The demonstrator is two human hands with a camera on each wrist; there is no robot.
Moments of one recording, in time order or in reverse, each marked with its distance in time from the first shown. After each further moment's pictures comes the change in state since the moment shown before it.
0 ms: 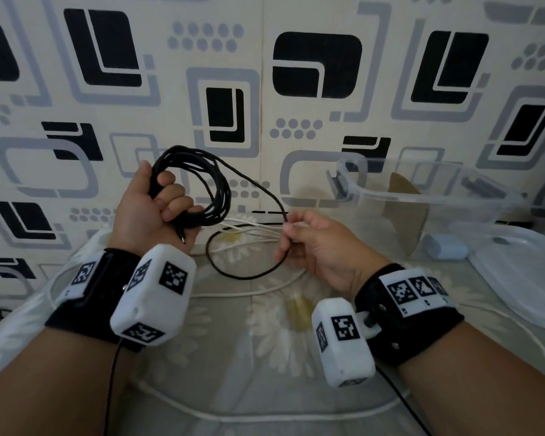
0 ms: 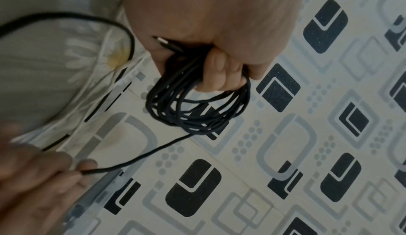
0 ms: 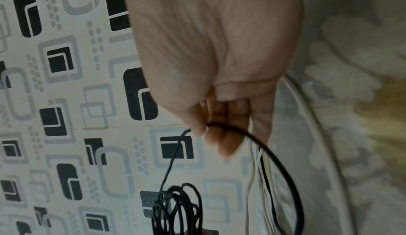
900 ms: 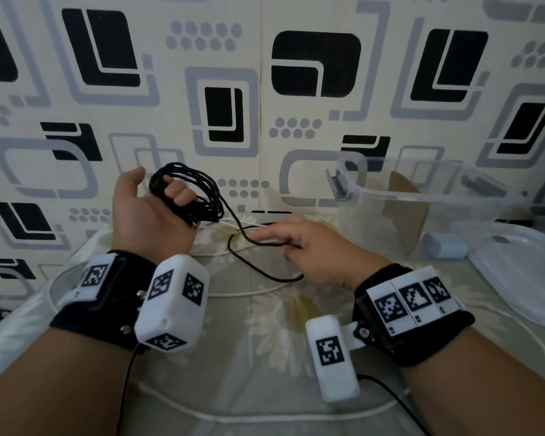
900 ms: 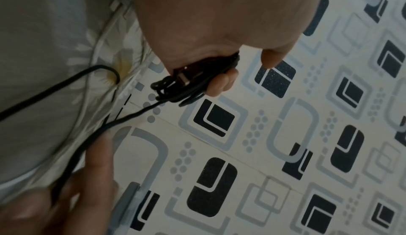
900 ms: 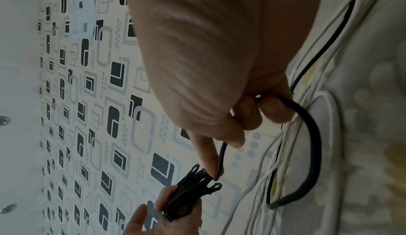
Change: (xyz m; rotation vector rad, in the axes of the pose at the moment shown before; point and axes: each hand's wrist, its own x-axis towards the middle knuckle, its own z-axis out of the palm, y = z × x) left_hand 0.005 -0.008 -0.008 -0.216 -0.066 0.066; right_hand -0.010 -0.012 0.004 -1.084 -0.174 -0.231
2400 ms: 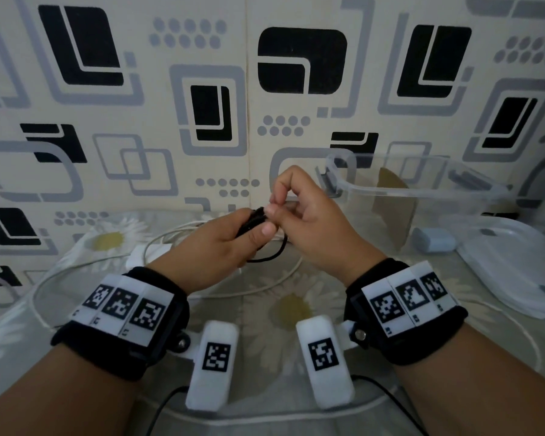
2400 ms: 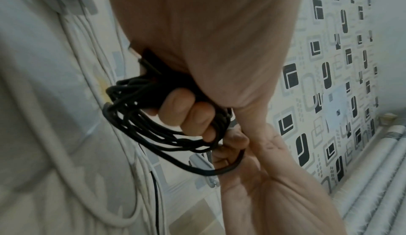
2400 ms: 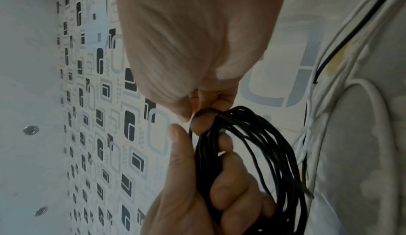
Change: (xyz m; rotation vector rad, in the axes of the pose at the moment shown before) left_hand -0.024 -0.045 0.011 1.549 -0.639 0.087; right_hand 0.001 -0.013 -0.006 0.381 0.377 -0.222
